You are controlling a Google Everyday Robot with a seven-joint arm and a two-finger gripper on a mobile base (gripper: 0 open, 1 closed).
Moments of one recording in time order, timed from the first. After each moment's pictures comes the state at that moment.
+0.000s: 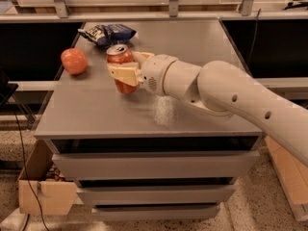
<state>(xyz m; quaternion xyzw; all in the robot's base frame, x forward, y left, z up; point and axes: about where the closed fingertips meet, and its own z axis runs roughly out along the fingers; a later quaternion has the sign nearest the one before) 0.589 0.077 0.927 -0.33 0.66 0.32 0.59</state>
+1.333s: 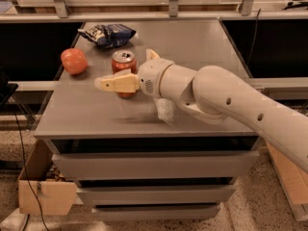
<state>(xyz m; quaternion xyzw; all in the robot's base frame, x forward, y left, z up) 0.596 0.084 0.917 -0.31 0.66 0.33 0.60</state>
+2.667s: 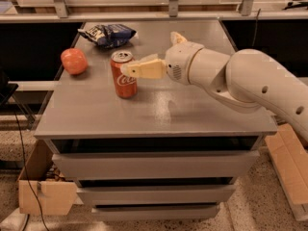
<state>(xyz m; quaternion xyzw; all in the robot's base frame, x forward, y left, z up) 0.606 0.017 0.955 -0.32 0.66 0.27 0.62</state>
